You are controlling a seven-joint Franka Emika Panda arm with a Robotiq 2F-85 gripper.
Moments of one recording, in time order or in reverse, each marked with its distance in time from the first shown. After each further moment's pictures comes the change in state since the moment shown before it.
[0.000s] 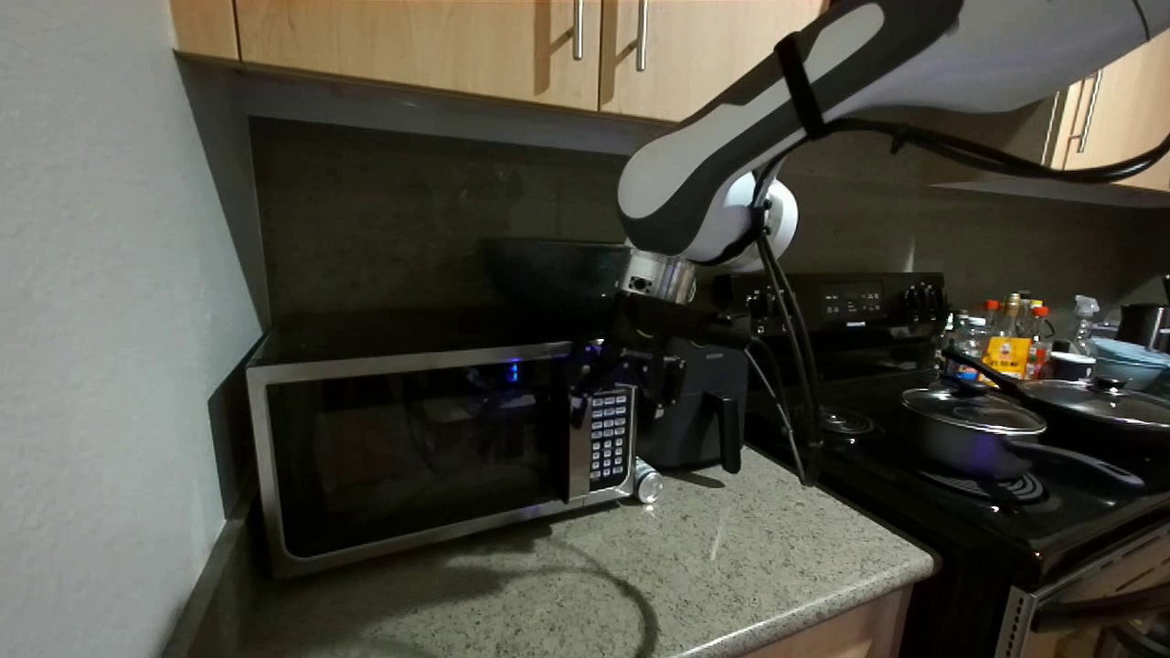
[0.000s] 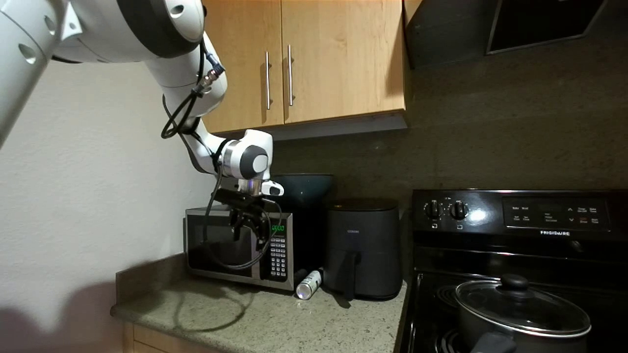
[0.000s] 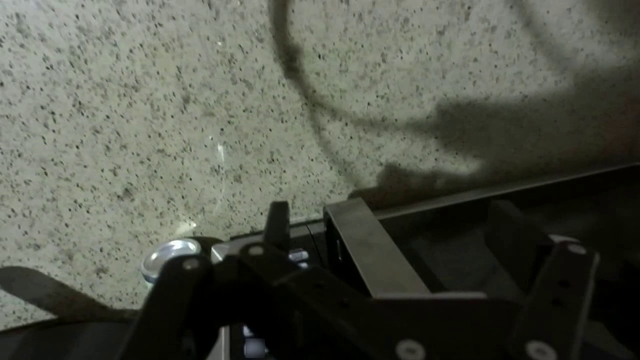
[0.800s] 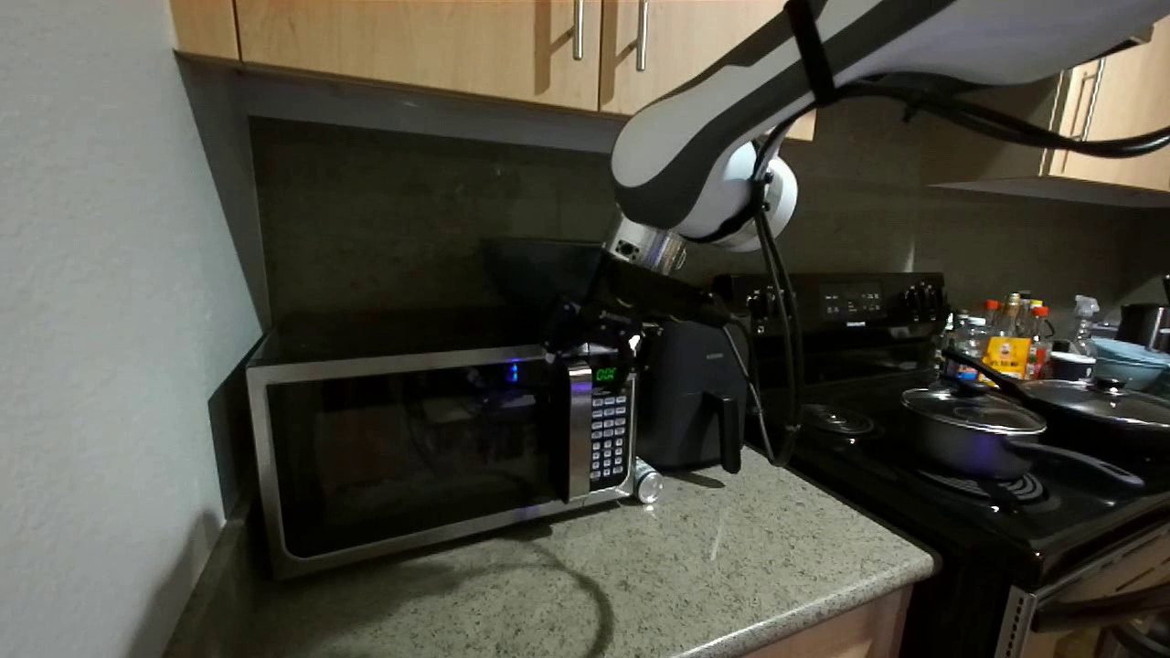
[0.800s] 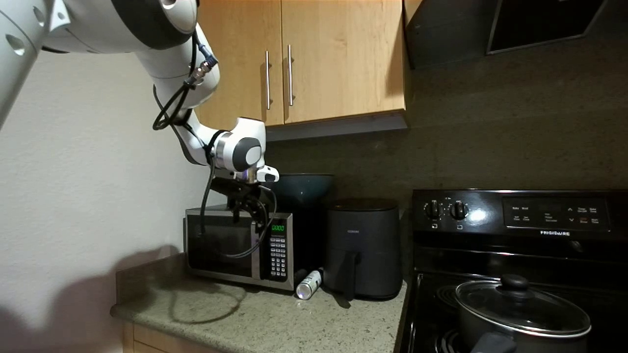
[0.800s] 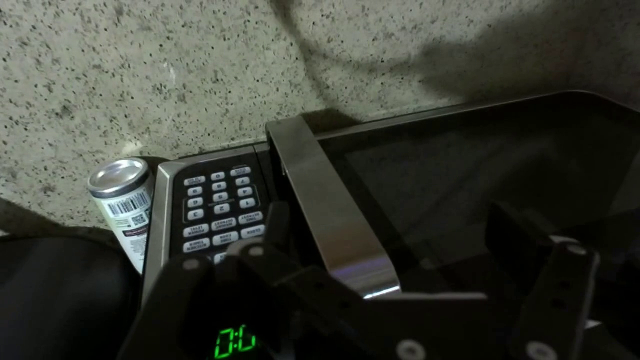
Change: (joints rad) arm 0.001 -0.038 0.032 -0.002 0.012 0.152 0.000
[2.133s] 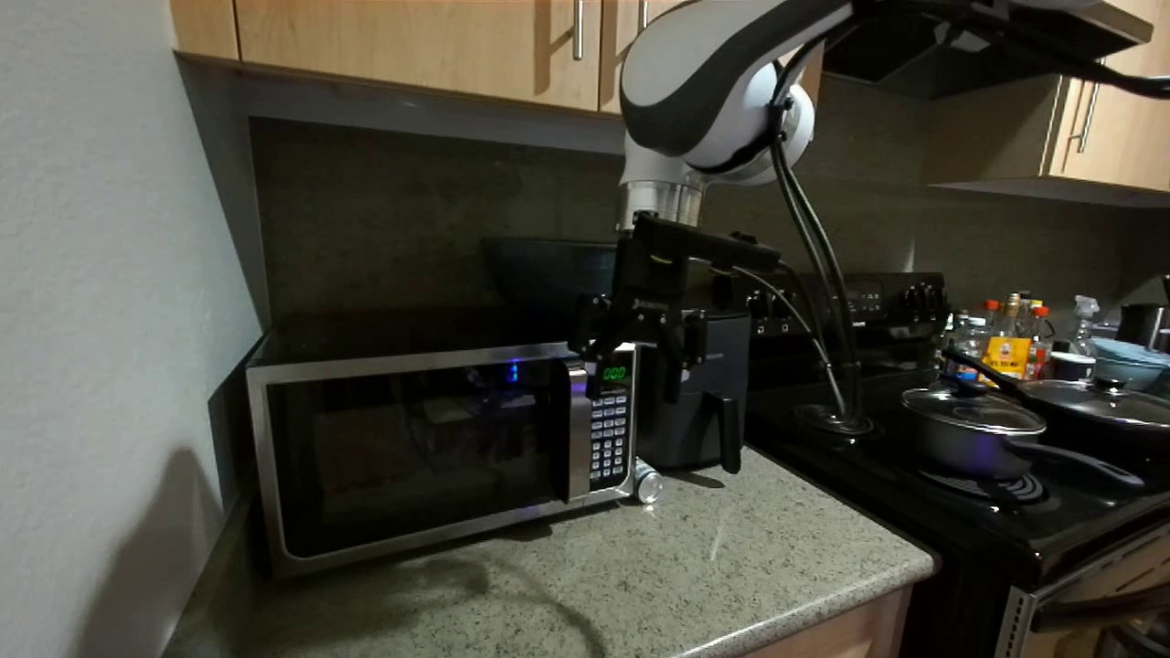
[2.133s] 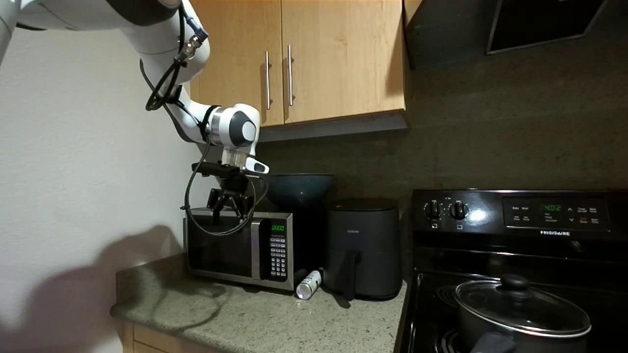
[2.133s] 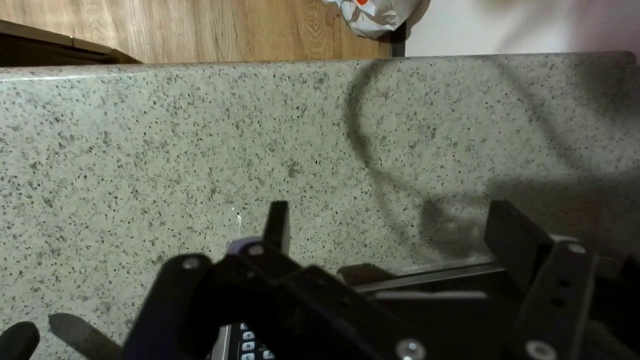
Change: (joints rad) arm -0.011 -0.084 0.024 0.037 -0.054 -0.485 0.066
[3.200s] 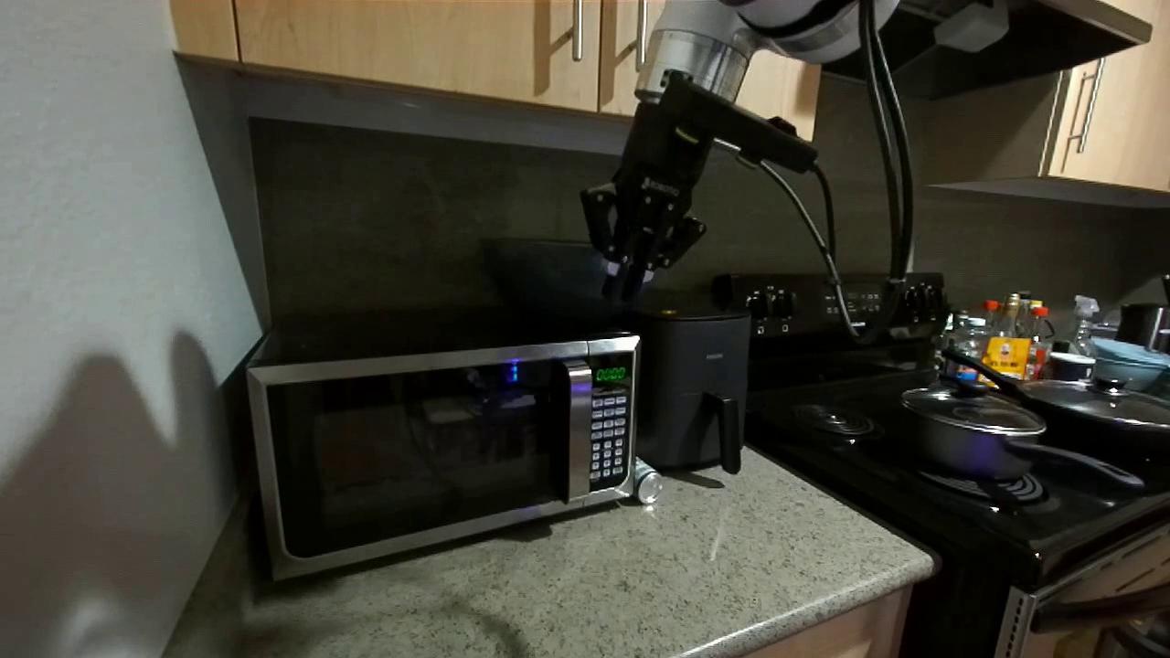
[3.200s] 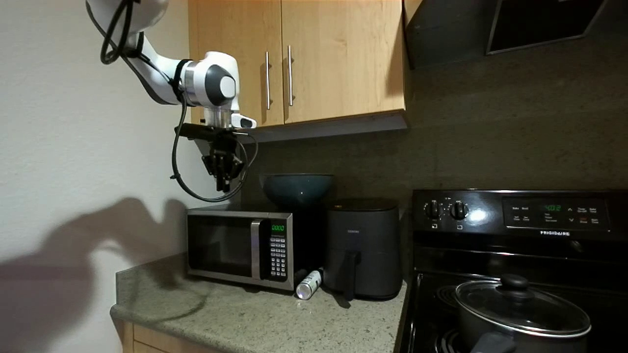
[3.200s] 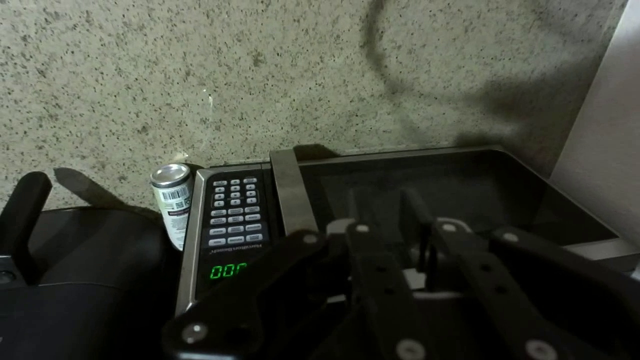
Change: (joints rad) arm -0.013 -0.243 0.044 -0.096 -0.019 0.159 -0.015
